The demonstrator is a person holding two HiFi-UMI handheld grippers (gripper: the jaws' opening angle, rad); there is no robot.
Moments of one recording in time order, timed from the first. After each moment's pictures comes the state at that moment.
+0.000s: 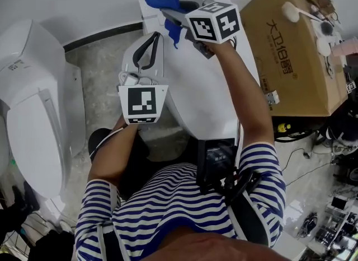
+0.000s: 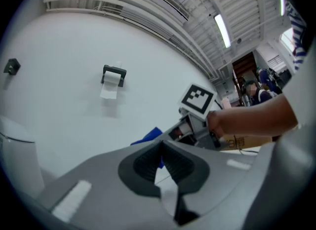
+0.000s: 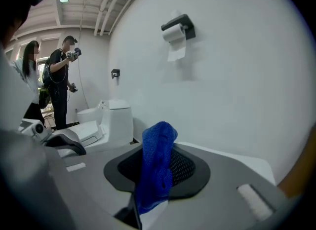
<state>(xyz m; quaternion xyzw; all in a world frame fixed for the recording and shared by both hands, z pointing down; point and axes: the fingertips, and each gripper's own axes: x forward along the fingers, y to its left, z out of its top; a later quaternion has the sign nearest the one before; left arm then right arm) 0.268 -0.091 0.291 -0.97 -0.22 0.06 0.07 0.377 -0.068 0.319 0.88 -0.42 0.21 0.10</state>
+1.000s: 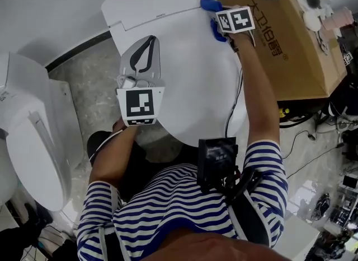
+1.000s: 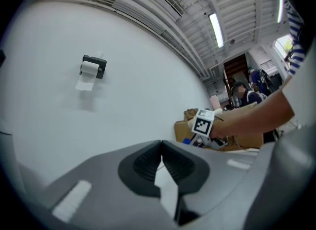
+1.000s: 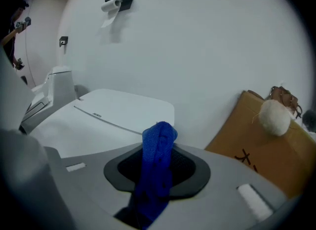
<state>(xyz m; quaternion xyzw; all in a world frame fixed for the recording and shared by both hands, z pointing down) 0.273 0.017 0.311 -0.96 -0.28 0.04 0.08 0.428 0.257 0.427 0.92 -0.14 0.34 0.16</state>
